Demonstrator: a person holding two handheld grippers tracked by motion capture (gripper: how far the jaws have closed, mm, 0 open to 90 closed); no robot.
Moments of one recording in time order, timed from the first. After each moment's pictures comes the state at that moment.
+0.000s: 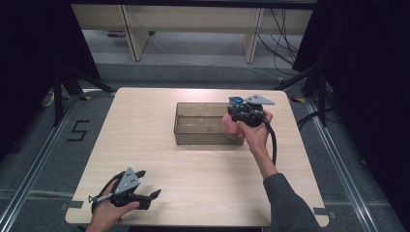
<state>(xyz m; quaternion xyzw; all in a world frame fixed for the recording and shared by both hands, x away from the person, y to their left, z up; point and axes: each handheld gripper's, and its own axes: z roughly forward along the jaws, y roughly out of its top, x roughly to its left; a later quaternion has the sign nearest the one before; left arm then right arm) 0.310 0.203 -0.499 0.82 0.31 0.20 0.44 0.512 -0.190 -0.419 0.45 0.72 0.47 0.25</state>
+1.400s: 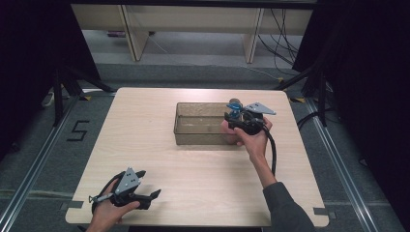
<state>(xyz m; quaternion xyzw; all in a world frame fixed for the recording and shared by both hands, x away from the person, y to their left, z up) 0.310 0.204 -0.499 0.82 0.31 0.20 0.43 0.495 -0.189 -0.435 0.45 0.69 0.50 0.25</state>
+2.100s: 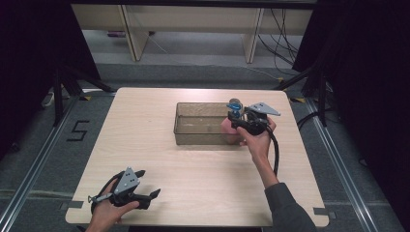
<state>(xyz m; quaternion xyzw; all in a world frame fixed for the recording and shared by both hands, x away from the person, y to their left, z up) 0.309 0.204 -0.499 0.82 0.31 0.20 0.44 0.489 -0.199 -0.428 0.46 0.68 0.51 0.26</state>
